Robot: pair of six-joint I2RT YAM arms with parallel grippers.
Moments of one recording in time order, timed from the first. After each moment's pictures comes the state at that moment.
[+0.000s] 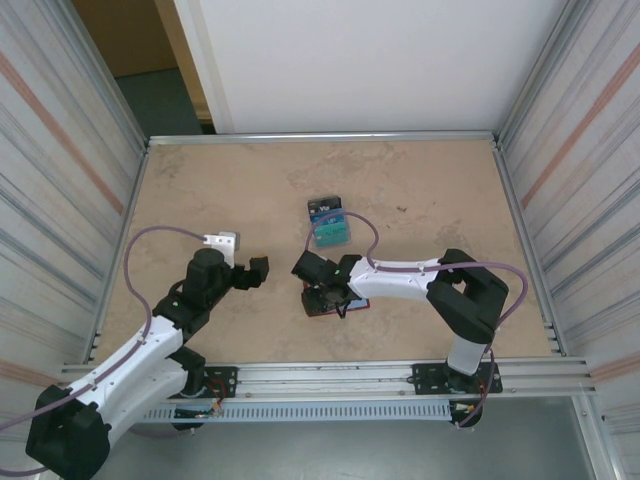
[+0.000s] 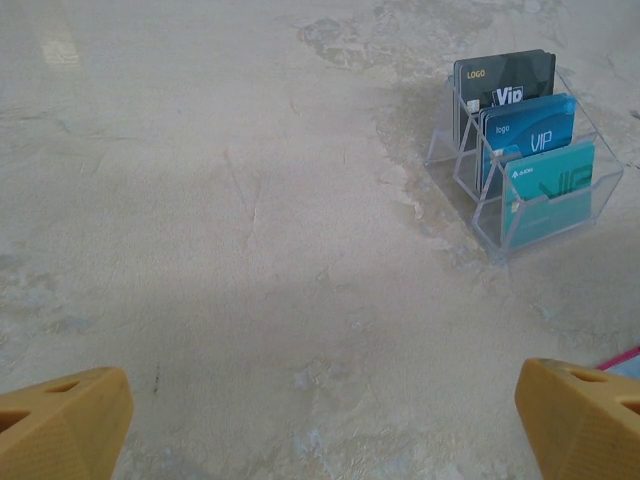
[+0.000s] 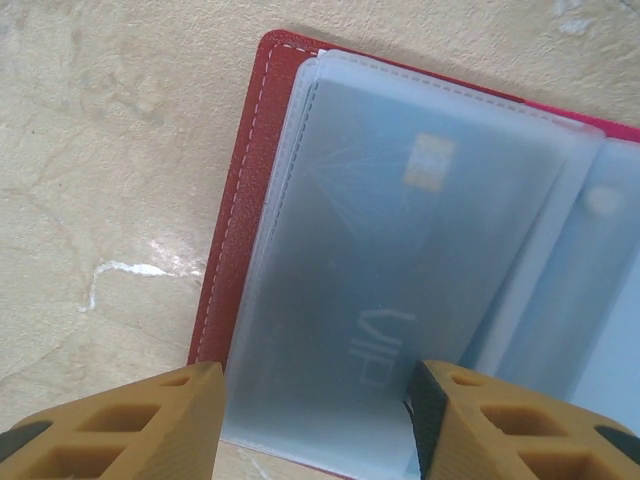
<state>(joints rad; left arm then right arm) -0.48 0.79 0.36 -0.10 -0.13 -0.27 1.07 1.77 1.07 -0.55 0.06 0.65</state>
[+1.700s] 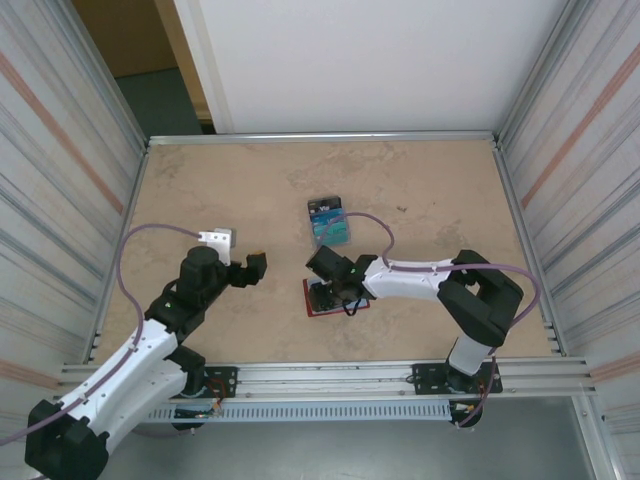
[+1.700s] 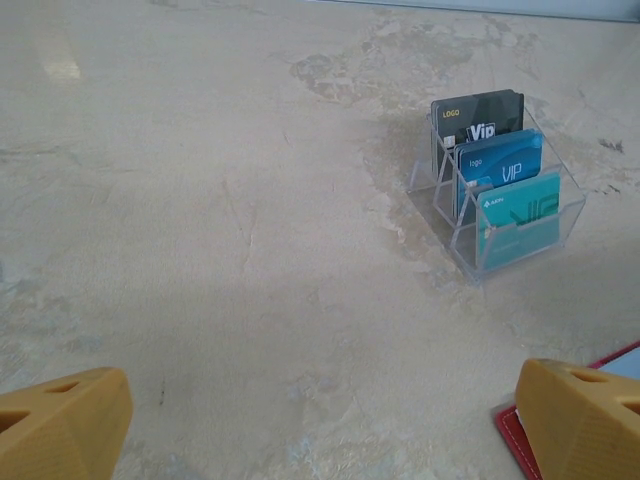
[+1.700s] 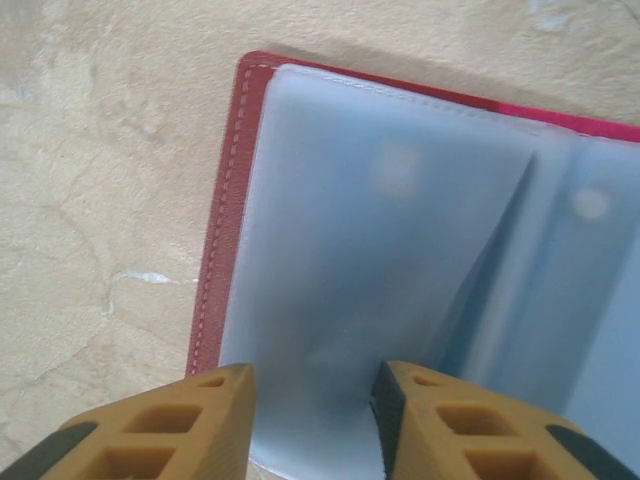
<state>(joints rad) -0.48 0.72 0.42 -0.19 -0.12 -0.27 1.00 1.70 0.94 -0.40 -0.06 0.66</state>
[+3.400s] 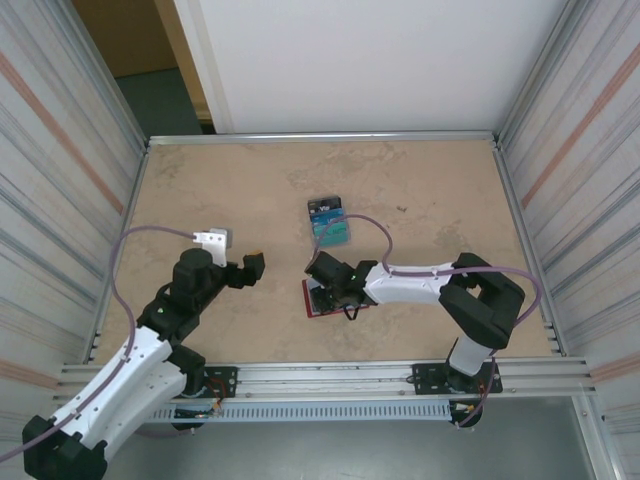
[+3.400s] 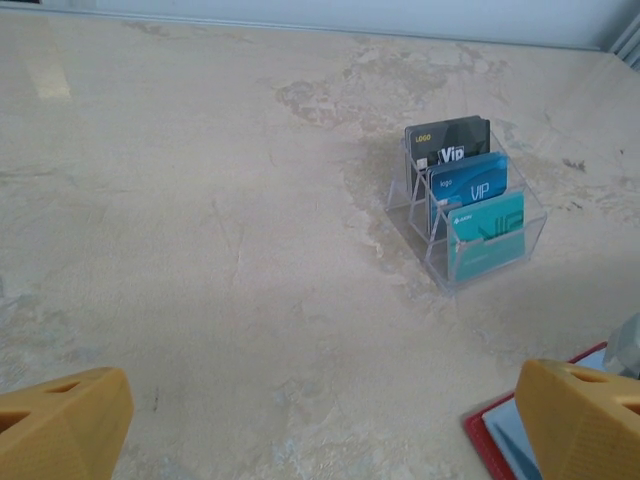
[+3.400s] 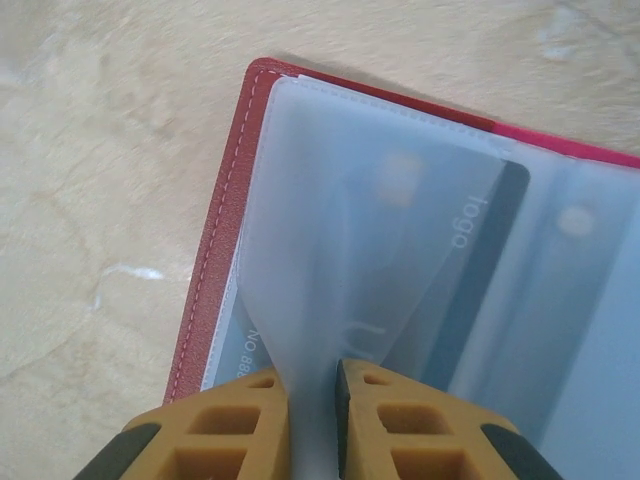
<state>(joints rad) -0.49 0.63 0.44 -0.25 -0.11 -0.27 1.04 1.68 0.91 -0.35 0.02 0.59</state>
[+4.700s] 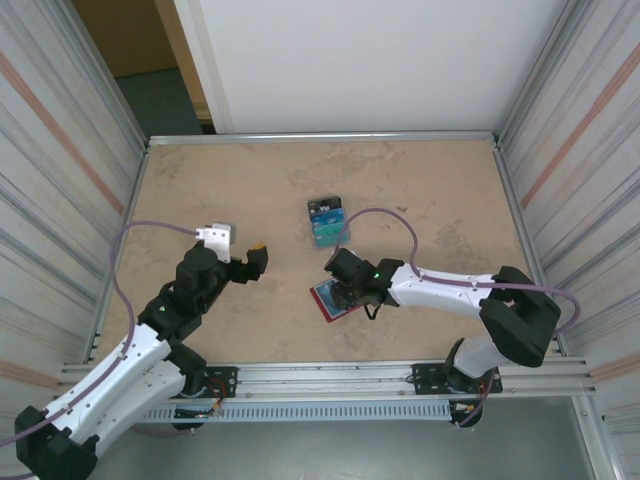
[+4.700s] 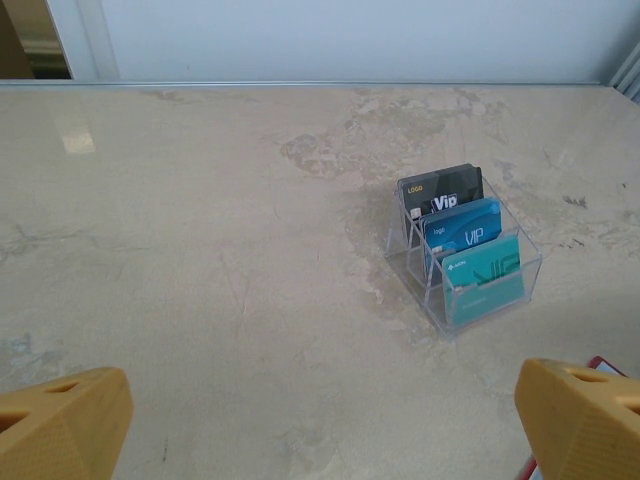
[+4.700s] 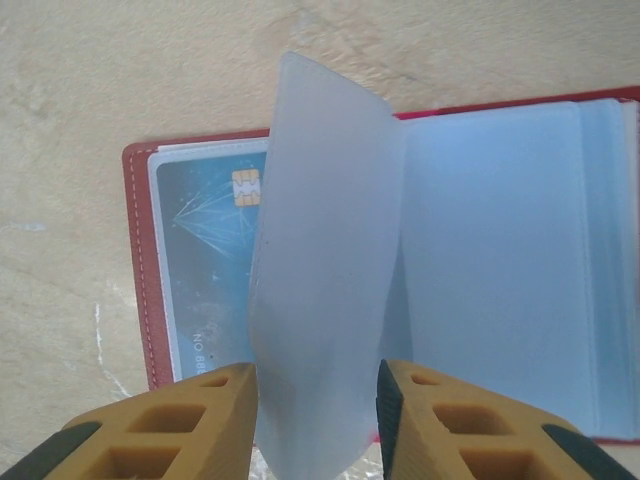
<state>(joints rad) -0.59 0.66 0.49 -0.21 -0.26 -0.24 0.98 1.47 0.83 -0.50 0.14 0.59</state>
